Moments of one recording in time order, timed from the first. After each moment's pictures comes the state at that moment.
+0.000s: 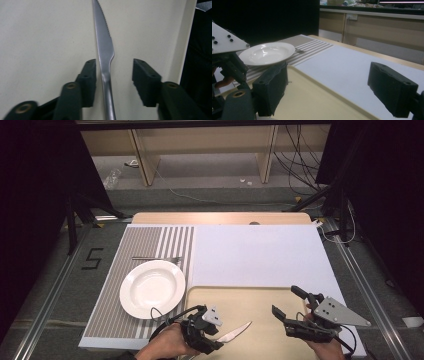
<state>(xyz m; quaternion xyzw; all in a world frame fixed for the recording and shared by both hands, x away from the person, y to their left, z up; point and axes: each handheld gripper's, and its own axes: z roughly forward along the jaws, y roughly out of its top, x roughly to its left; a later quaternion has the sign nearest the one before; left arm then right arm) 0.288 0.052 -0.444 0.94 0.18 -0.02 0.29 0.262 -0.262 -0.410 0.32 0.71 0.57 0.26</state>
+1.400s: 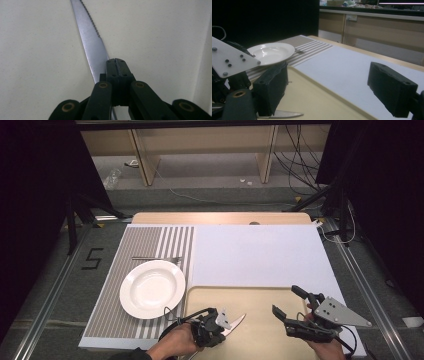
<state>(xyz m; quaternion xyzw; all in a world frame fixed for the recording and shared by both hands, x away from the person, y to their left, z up) 0.296 0.032 -0.466 0.96 0.16 0.00 0.25 0.262 -0.263 -0.410 0.32 0.71 0.57 0.26</state>
